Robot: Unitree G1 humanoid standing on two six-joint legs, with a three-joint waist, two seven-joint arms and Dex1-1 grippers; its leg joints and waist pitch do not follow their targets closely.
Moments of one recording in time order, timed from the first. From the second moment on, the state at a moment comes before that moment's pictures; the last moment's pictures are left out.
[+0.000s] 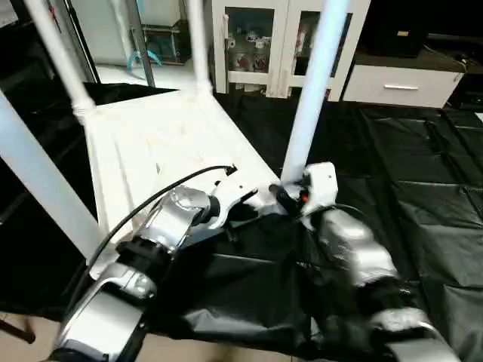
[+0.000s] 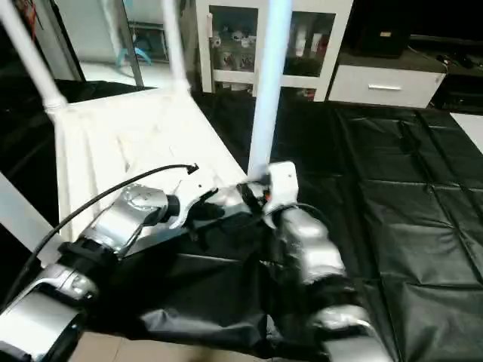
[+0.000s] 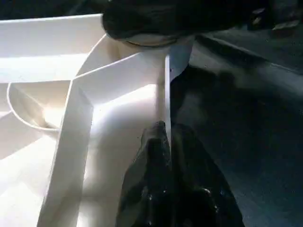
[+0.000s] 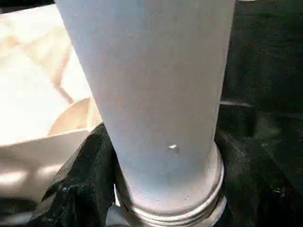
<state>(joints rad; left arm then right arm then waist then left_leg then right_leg) -0.74 0.19 -0.32 0.70 0.12 0.32 -0.81 -0.54 -0.03 0.01 0.64 0.14 0.17 0.17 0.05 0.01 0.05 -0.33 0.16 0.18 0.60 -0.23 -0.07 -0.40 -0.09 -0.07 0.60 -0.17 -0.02</state>
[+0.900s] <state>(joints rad) -0.72 0.23 -0.32 0.66 0.11 0.27 -0.89 -0.44 -0.19 0.10 0.40 0.16 0.27 0.46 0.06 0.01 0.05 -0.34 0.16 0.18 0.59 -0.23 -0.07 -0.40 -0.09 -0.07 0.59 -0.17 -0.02</state>
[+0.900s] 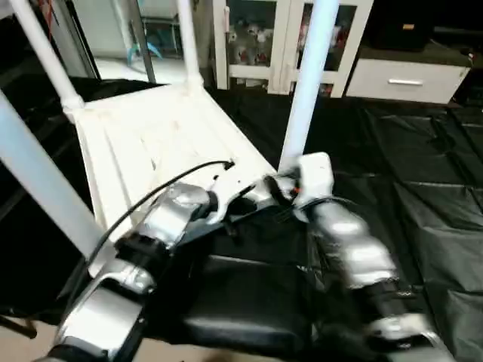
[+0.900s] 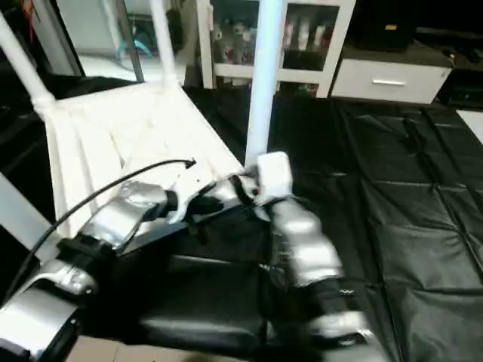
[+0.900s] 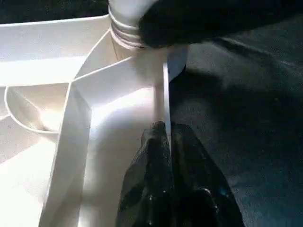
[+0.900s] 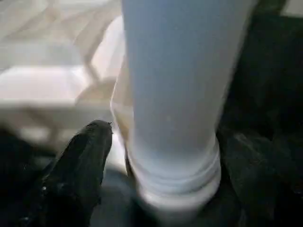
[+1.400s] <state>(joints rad) -0.64 0.34 -0.36 0.51 0.09 0.28 -1.11 -0.39 -0.46 0.17 0.36 0.23 0.23 1.03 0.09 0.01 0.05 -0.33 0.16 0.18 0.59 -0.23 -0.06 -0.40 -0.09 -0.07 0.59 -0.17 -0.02</state>
